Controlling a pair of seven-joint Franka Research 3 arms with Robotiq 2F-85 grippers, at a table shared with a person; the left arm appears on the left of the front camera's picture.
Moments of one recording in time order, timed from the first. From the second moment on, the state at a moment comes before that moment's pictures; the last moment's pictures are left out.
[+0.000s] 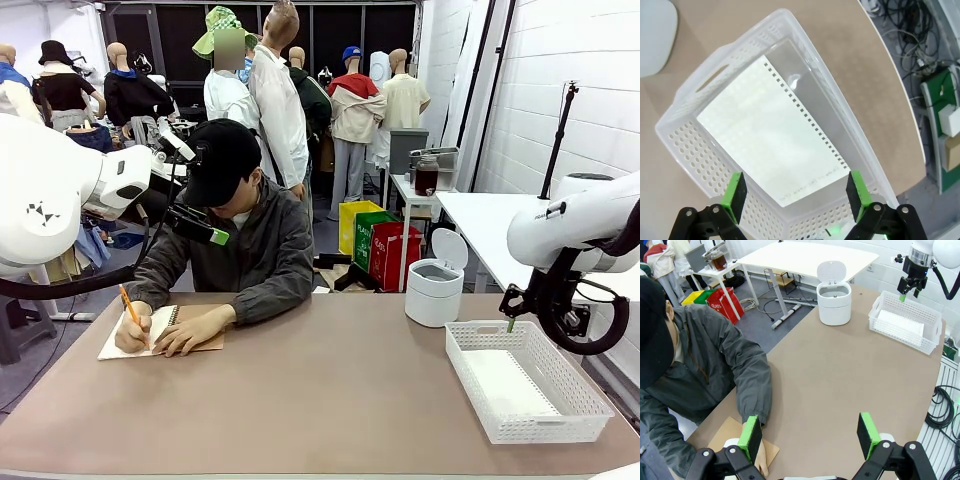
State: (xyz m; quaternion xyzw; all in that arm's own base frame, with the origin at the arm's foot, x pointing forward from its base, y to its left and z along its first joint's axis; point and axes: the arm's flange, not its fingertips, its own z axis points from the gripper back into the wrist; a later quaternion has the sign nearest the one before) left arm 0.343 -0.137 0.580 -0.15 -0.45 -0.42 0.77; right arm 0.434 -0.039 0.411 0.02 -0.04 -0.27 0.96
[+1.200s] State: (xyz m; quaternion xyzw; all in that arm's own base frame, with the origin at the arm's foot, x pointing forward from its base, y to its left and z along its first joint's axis) left arm 0.343 -0.137 0.580 -0.15 -0.45 -0.42 0.77; right arm 0.434 -0.038 0.411 0.02 -0.04 -0.28 0.96
